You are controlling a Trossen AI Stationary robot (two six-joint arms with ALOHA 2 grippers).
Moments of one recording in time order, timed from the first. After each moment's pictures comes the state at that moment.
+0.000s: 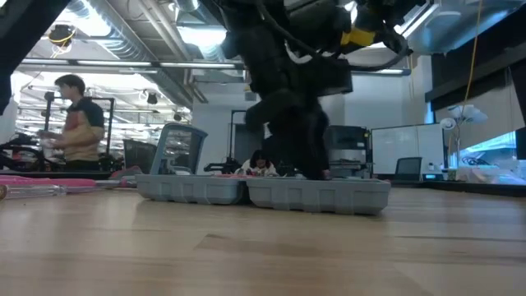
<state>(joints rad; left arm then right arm) -0.05 2.16 1.60 -0.49 0.00 0.37 -0.19 1.15 1.12 -0.65 0.19 0.58</state>
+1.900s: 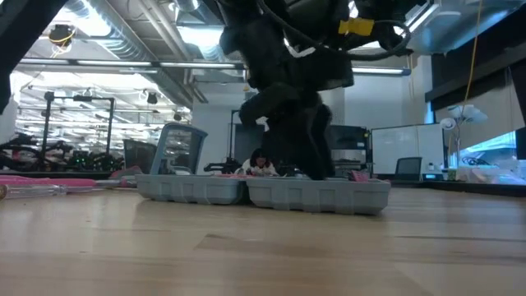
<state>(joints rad) -0.06 2.15 1.60 -0.52 0.00 0.41 -0.19 1.15 1.12 -0.66 0.04 0.53</state>
